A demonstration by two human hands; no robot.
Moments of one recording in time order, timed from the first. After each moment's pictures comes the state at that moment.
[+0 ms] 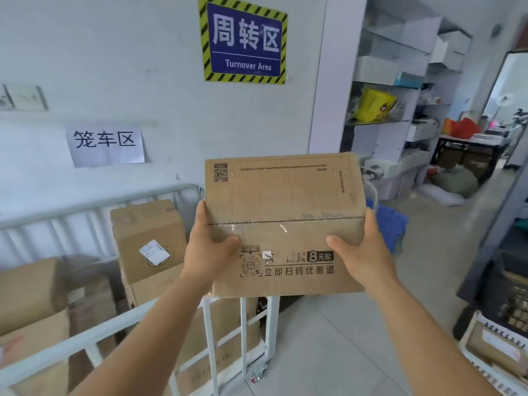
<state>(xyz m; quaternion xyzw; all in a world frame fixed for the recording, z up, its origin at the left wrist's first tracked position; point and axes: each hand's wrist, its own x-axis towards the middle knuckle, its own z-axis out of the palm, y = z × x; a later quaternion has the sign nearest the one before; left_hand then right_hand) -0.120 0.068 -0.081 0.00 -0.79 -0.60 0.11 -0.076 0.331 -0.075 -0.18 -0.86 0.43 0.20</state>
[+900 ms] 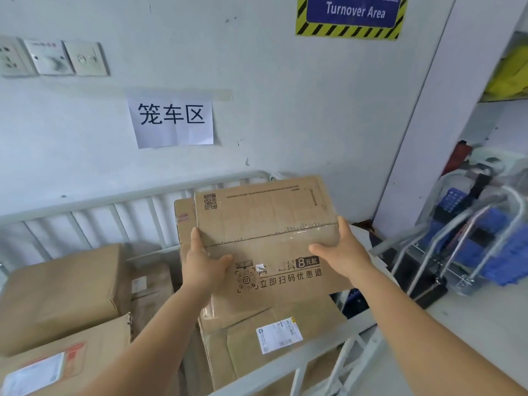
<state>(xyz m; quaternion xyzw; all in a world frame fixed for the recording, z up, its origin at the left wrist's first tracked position) -0.380 -0.169 -0.187 0.21 -0.79 -0.57 0.07 -0.419 0.105 -0.160 -0.07 -0.90 0.42 -0.02</state>
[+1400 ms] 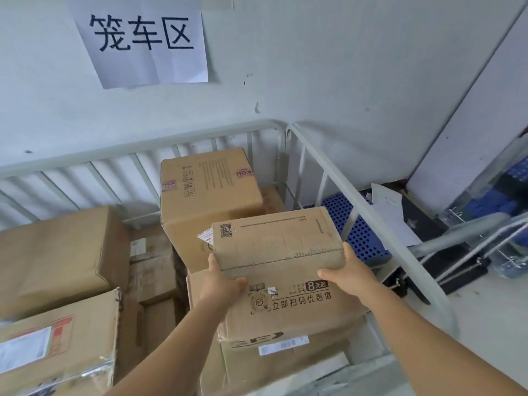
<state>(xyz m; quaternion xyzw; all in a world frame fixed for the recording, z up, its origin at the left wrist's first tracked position) -0.483 -0.138 -0.323 0.37 -0.77 -0.52 -0.11 -0.547 0.123 -0.299 -0.13 -0.89 0.34 -0.26</state>
